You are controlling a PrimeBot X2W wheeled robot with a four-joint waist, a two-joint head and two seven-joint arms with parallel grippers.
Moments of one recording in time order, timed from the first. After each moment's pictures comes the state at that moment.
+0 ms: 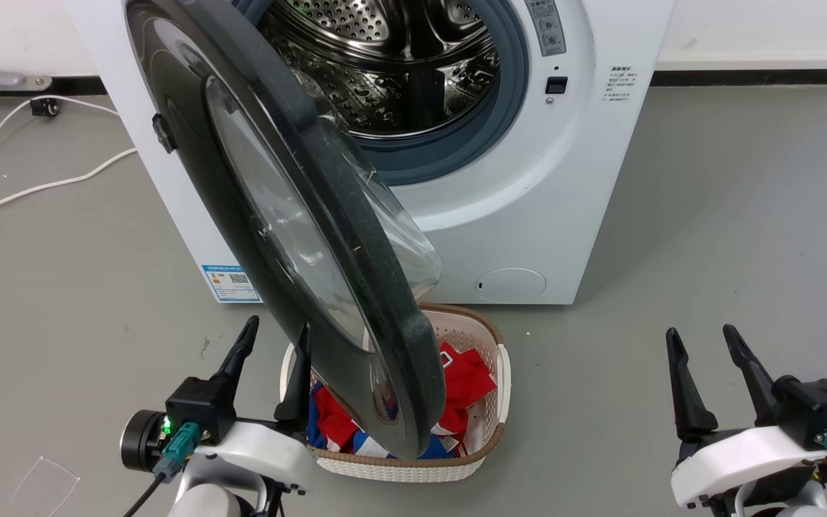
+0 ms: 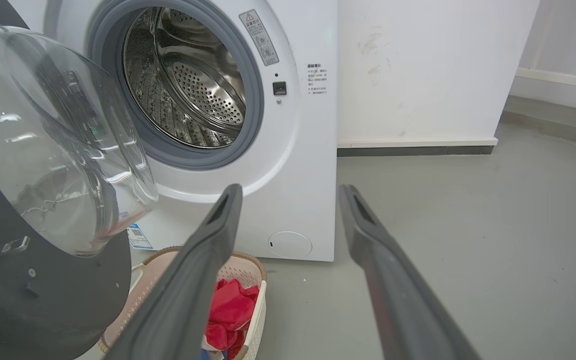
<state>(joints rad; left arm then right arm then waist) -0.14 0.09 -0.13 0.26 -0.18 -0.08 -0.26 0.00 -0.05 -0.02 0.04 0.13 0.13 -0.09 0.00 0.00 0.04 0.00</state>
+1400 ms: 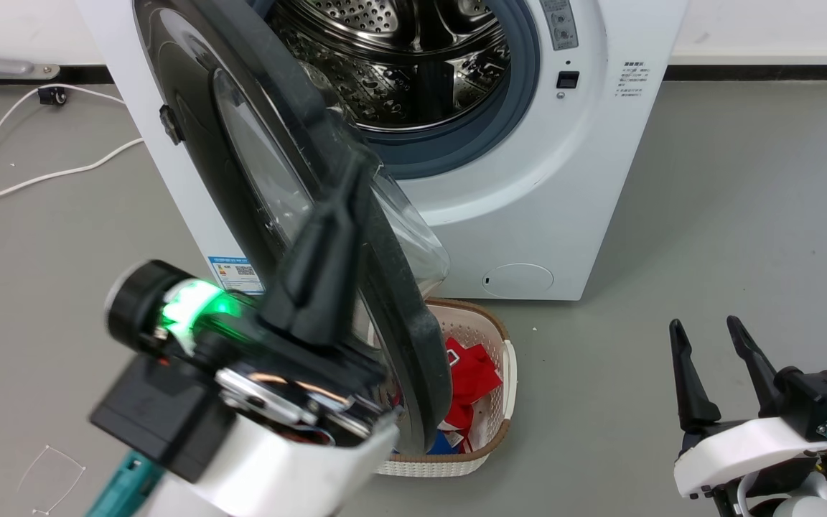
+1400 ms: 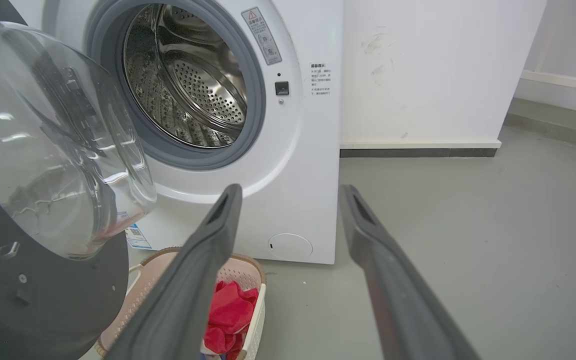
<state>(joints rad) -0.25 0.09 -0.32 -0.51 -0.22 -0.06 -0.08 -0.02 -0.05 -0.03 0.05 0.12 0.13 -0.09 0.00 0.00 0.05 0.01</state>
